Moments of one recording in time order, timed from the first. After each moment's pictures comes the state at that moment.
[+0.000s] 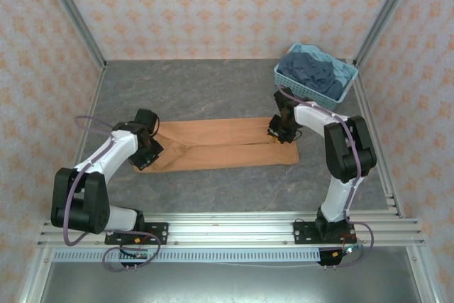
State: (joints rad) left arm -0.08 1.37 0.86 -0.91 -0.11 -0.92; right arm 0.30 1.85 1.21 -0.72 -0.16 0.88
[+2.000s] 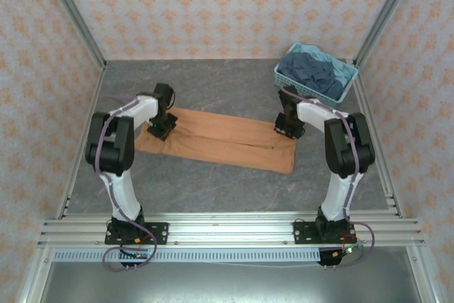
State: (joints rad) left arm -0.09 1.99 1.38 -0.81 -0.05 -1.15; right arm 0.26 1.85 1.17 -0.72 -0.01 0.71
